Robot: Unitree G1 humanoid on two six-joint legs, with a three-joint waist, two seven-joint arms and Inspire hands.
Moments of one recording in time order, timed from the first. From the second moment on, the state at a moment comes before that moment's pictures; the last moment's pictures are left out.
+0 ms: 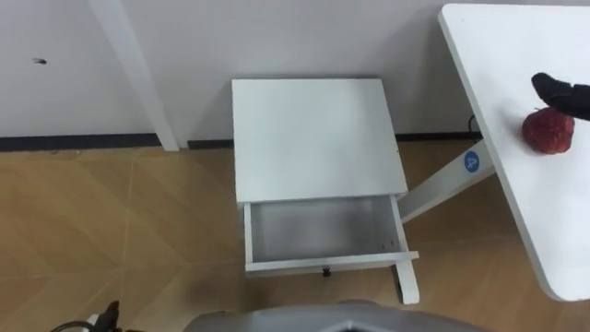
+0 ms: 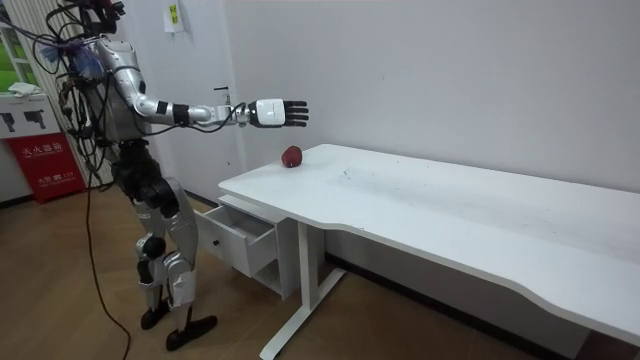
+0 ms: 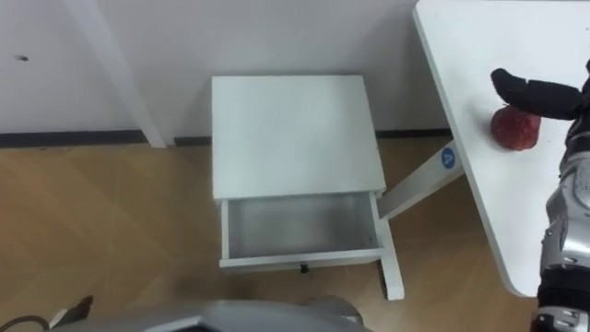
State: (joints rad) left arm 0.27 0.27 0.23 1.07 0.26 -0.07 0.05; right arm 0.00 -0.51 -0.37 0.41 0.19 -0.15 -0.01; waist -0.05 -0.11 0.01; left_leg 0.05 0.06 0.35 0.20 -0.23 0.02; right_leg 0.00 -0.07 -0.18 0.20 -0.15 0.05
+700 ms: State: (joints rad) left arm 0.25 0.28 0.21 1.07 0.27 -0.07 0.05; right arm -0.03 -0.51 -0.32 0.53 0.11 -0.14 0.12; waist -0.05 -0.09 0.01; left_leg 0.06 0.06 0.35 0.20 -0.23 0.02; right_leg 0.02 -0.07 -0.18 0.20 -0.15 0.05
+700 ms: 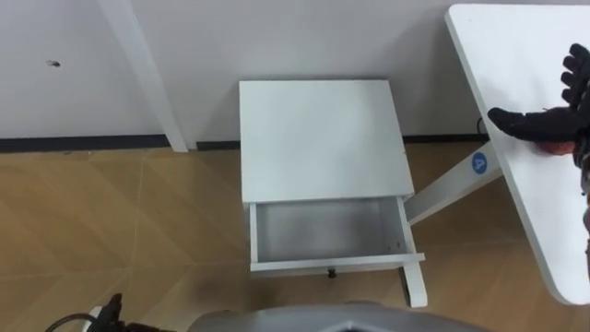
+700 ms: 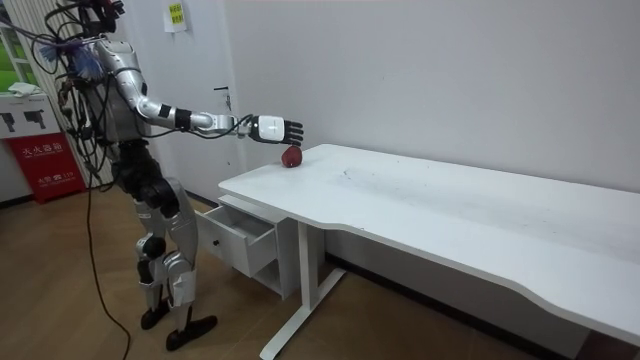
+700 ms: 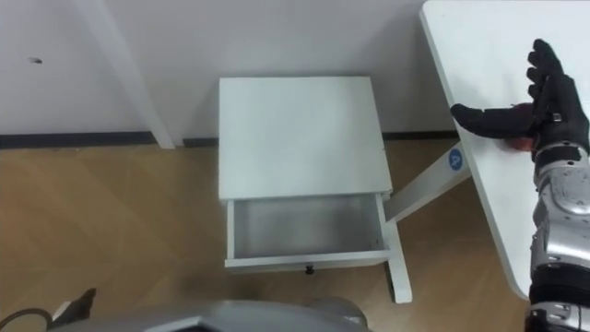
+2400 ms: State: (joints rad) left arm 0.28 0.29 0.22 1.09 0.28 -0.07 0.06; right arm -0.03 -0.54 -0.33 0.66 -0.01 -0.14 -0.06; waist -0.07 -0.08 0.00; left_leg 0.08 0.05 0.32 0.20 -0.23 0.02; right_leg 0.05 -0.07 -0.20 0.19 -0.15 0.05
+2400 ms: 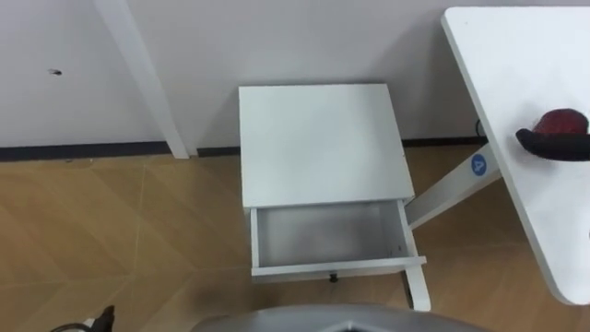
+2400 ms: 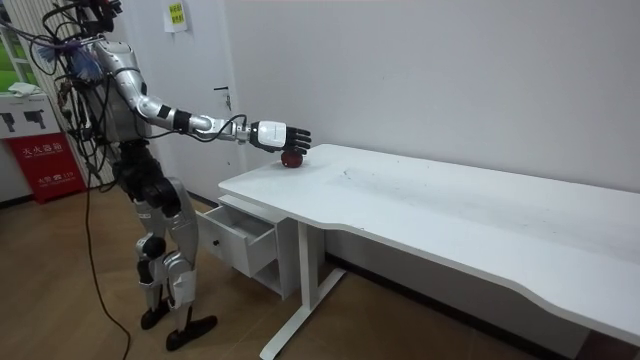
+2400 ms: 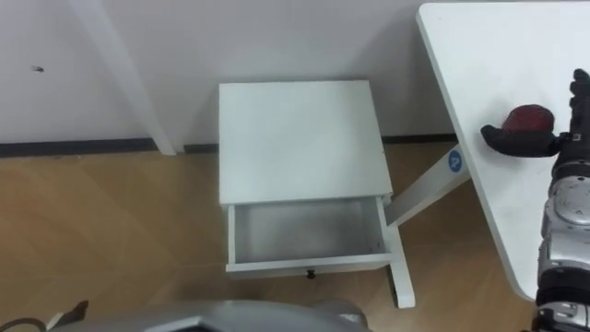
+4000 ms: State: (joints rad) left arm 0.28 0.30 0.23 1.14 0.31 -0.04 0.01; right arm -0.15 -0.61 -0.32 0.97 -0.07 -0.13 -0.04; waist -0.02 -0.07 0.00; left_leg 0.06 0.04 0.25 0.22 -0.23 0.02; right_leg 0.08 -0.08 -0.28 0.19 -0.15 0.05
